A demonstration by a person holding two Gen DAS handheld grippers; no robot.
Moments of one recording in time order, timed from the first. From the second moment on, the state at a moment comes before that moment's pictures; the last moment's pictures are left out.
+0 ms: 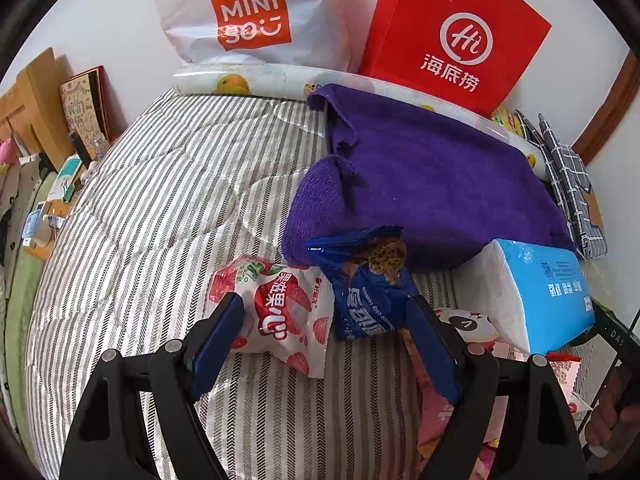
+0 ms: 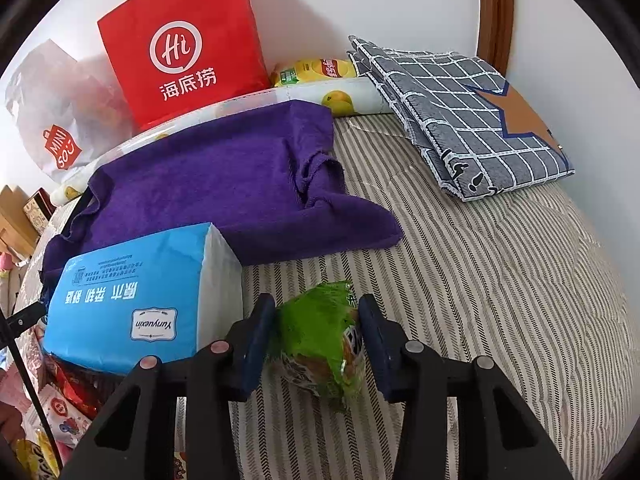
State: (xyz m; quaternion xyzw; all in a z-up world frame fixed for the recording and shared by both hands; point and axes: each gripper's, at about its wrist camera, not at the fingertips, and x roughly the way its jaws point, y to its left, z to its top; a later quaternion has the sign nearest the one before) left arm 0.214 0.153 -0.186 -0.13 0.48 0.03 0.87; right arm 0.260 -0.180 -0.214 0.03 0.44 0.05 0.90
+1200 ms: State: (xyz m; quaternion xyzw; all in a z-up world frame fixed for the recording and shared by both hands) left arm 0.187 0.174 -0.184 -0.13 0.49 0.08 0.86; right arm 0.237 -0.184 -0.219 0.02 0.44 0.09 0.89
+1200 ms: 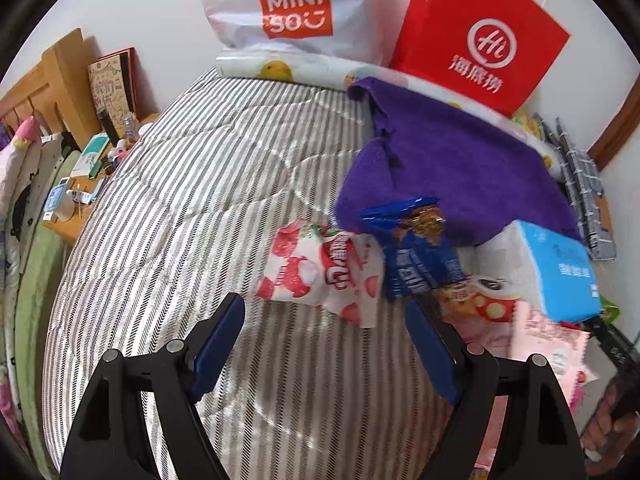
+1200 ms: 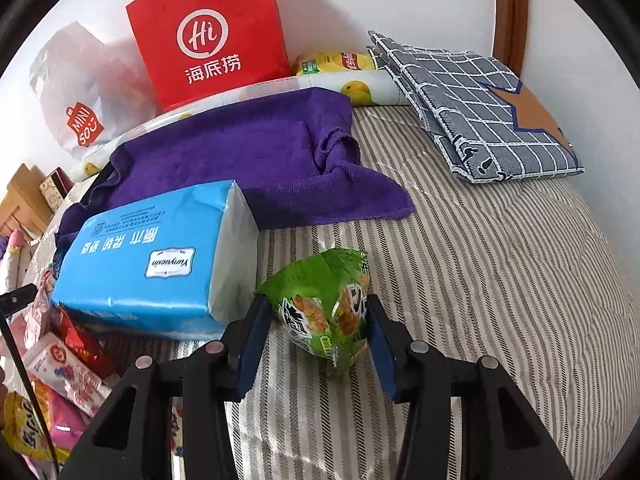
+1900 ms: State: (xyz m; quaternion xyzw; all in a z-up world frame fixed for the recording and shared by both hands) left arm 0.213 0.166 -0.206 -0.07 0.49 0.09 0.86; right arm 0.240 -0.194 -0.216 0.04 0.44 0.08 0.89
